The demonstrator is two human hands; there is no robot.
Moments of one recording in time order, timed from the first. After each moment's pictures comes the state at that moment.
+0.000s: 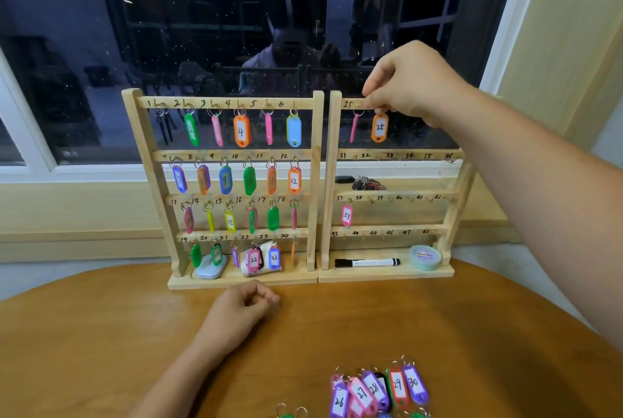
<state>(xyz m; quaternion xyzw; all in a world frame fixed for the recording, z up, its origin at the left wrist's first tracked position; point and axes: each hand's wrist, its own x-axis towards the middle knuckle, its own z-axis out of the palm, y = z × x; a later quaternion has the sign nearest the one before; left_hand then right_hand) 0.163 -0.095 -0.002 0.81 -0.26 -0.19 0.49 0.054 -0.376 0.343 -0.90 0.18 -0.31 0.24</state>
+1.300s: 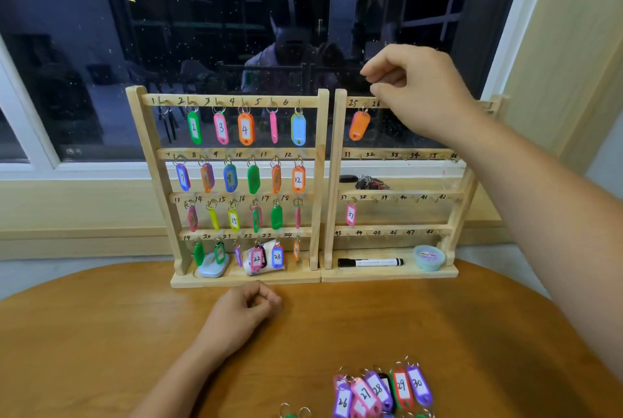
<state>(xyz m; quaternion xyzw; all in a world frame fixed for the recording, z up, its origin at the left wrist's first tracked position) 0.154 -0.091 0.008 0.82 -0.27 -0.16 0.48 0.041 -0.373 0.322 -0.90 0.07 -0.40 0.15</state>
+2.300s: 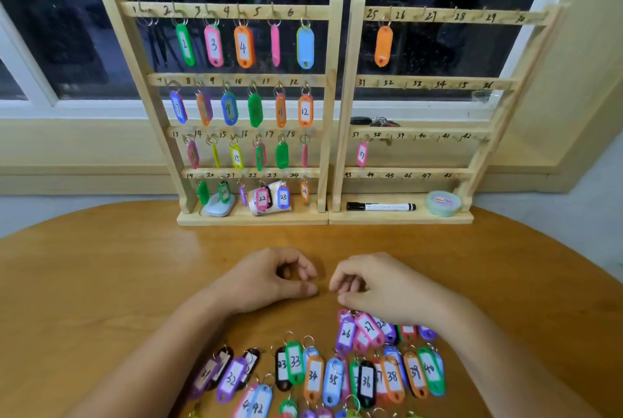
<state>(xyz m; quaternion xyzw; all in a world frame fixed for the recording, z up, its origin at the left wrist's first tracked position) 0.125 -0.094 0.012 0.78 -0.43 -0.27 0.36 -0.038 -0.299 0.042 -0.94 0.04 0.07 0.32</state>
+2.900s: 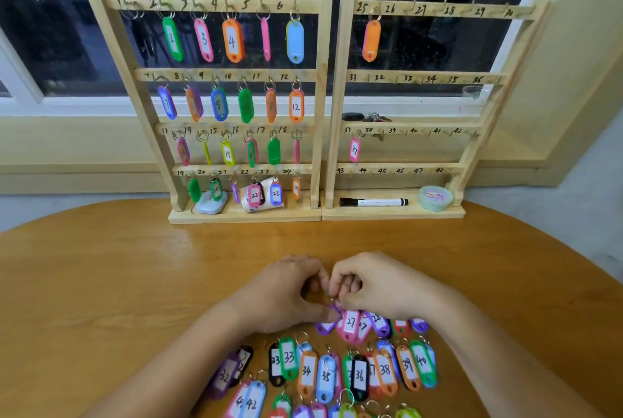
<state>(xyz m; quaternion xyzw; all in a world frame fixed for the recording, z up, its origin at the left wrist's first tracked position) 0.085 -0.116 0.014 0.80 -0.52 -0.19 0.22 -0.037 -0.305 0.036 -0.94 0.07 0.11 0.33</state>
